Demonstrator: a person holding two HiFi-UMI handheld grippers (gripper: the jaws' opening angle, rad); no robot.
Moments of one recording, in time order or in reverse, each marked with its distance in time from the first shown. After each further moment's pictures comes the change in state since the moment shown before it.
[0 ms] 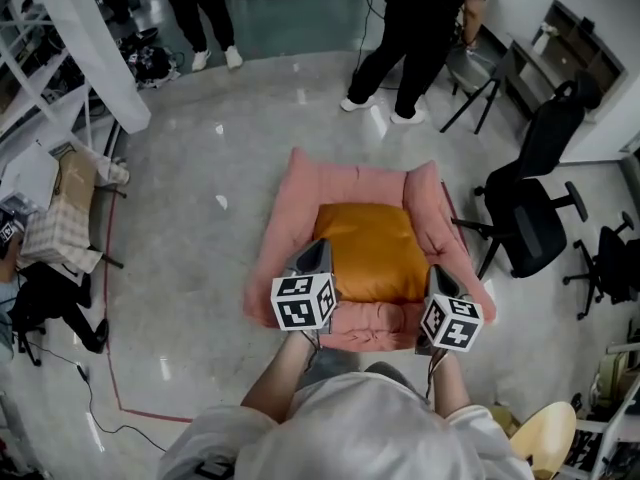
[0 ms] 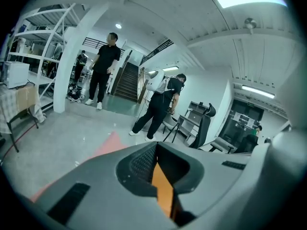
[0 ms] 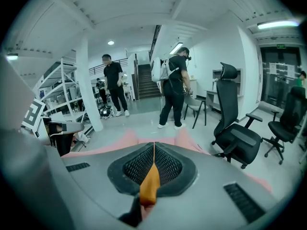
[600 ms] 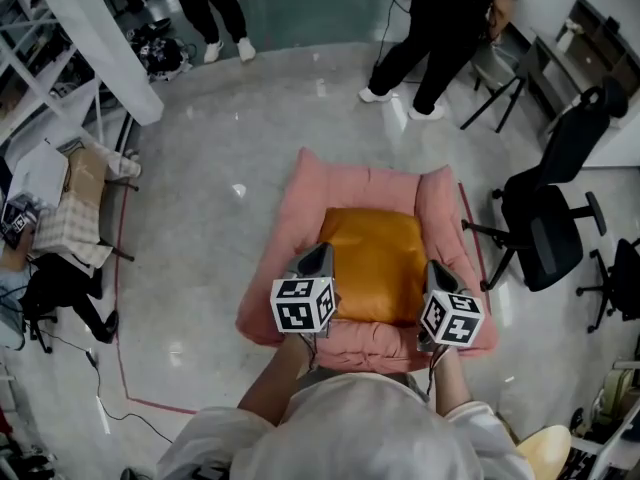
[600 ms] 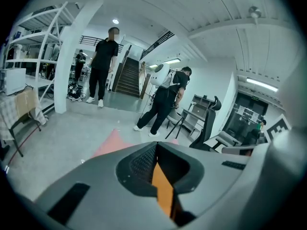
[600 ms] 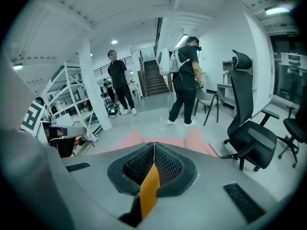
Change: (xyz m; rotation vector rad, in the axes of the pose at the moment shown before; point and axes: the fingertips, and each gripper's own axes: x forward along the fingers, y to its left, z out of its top) left arm 0.052 0.006 0.003 0.012 0.078 0.044; right arm 0.074 -0.009 0.022 0.007 0.056 0.120
